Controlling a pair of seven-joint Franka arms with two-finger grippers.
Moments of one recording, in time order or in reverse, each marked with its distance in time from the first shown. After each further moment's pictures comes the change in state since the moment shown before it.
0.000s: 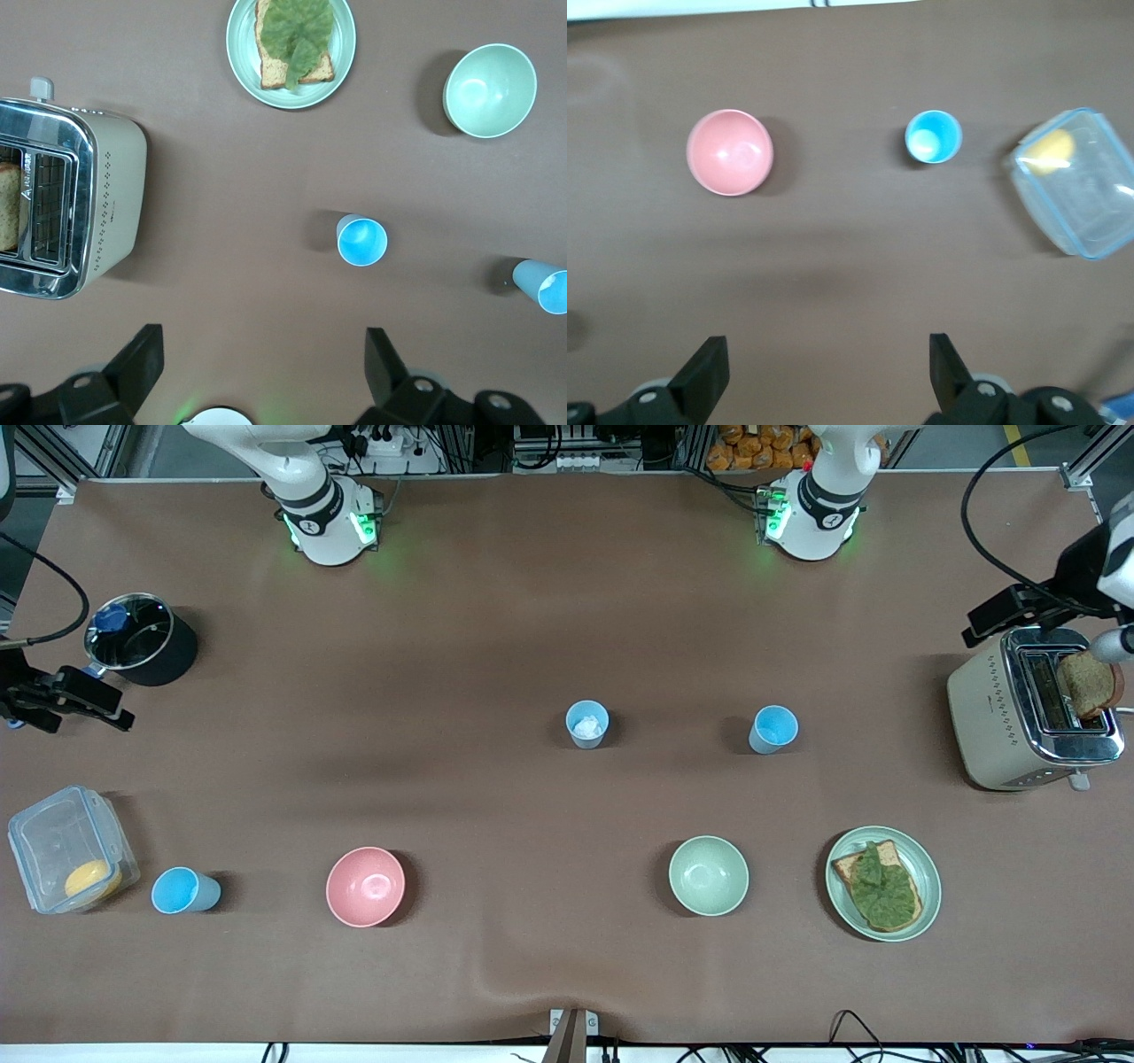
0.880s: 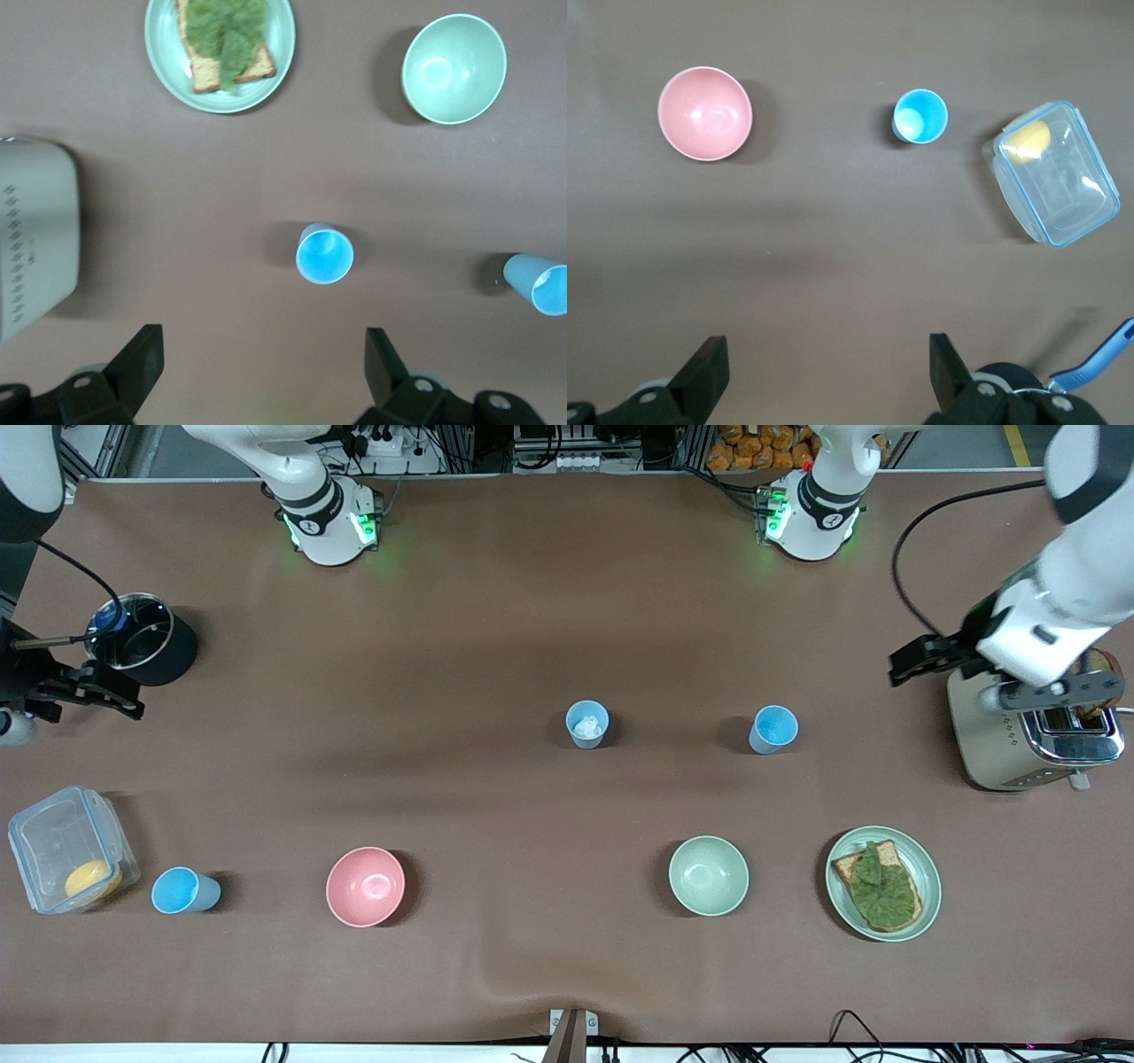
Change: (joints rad) left arm -0.097 0.064 -0.039 -0.127 -0.008 0.202 -0.026; right arm 0.043 -0.001 0.027 0.009 -0.067 -0.056 -0.005
